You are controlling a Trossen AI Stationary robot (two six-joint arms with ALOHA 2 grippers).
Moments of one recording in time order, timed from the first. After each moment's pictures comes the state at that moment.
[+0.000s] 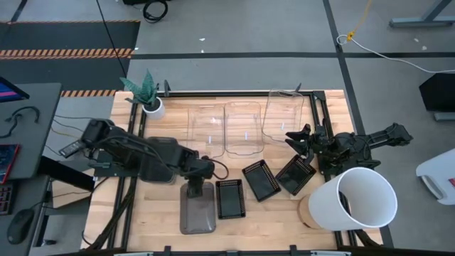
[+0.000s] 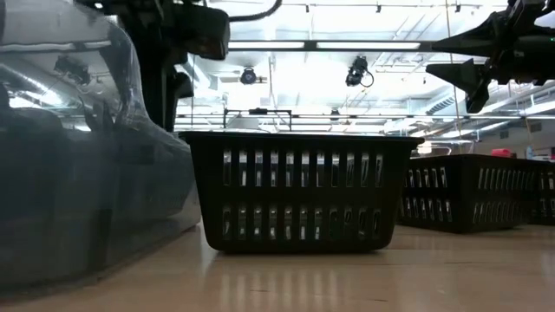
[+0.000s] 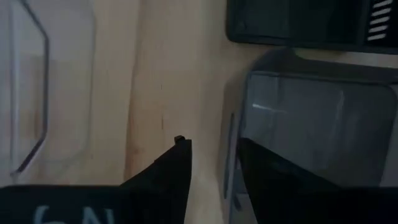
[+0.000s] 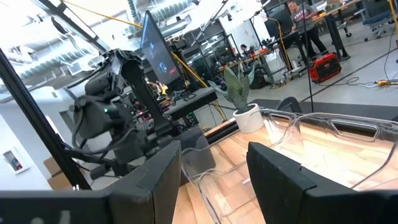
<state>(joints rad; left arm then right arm) -0.26 1.64 1.17 -0.80 0.00 -0.38 0.23 0.14 0.01 0.33 0.50 0.36</state>
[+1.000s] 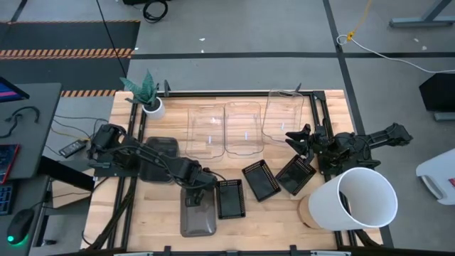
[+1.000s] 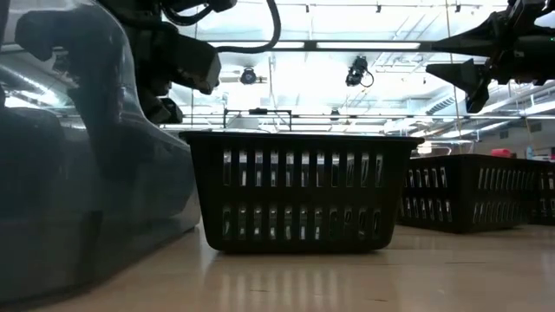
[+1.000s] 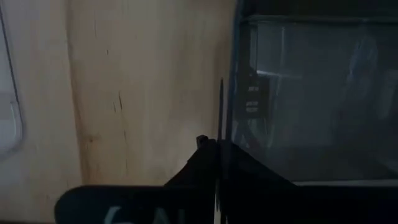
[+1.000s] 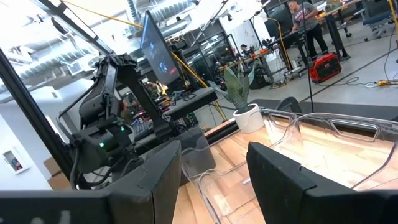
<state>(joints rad) -0.33 1.76 1.17 -0.82 0.03 -0.40 0.23 0.14 0.01 0.33 0.50 0.36</state>
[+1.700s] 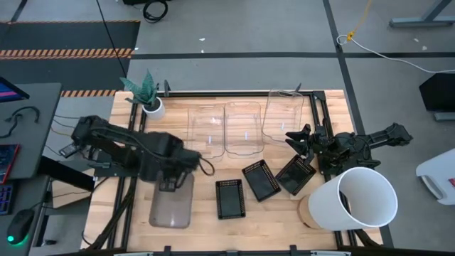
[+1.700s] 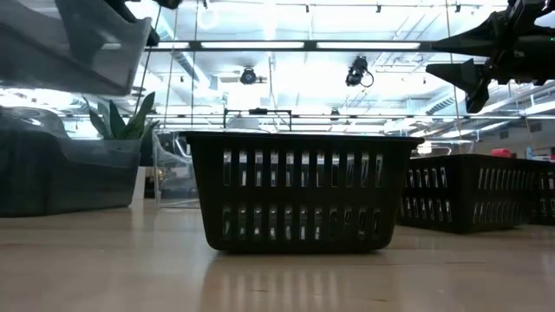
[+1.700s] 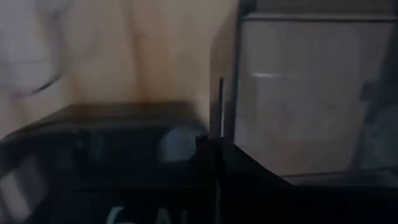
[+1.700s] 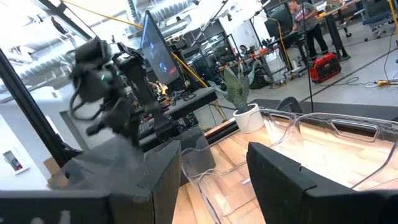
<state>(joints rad) -0.23 1.49 1.37 -1.41 0.11 -0.15 0.23 0.14 0.01 0.33 0.50 0.36</state>
